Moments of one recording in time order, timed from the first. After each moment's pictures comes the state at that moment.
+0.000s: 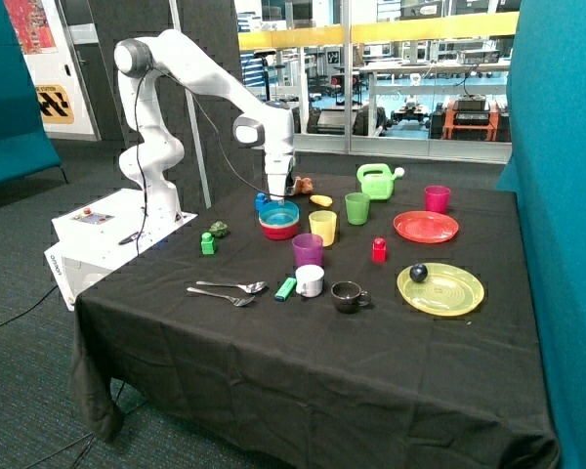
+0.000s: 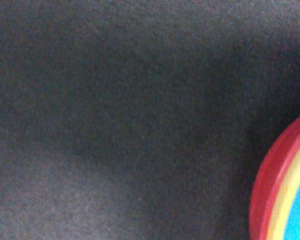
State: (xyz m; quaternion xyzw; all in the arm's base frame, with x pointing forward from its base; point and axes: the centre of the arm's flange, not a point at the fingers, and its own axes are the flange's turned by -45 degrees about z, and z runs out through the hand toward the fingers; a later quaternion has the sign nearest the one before) arm 0.503 0.006 0.344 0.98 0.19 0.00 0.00
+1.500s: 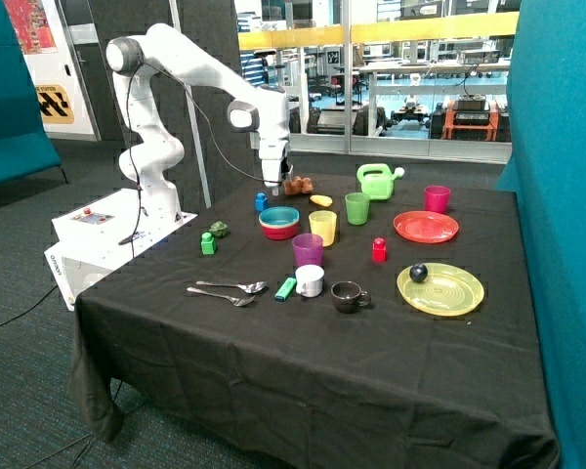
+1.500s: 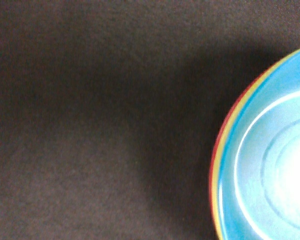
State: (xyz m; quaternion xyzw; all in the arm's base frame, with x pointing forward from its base) arm 0.494 -0.001 0.391 0.98 0.18 0.00 0.00
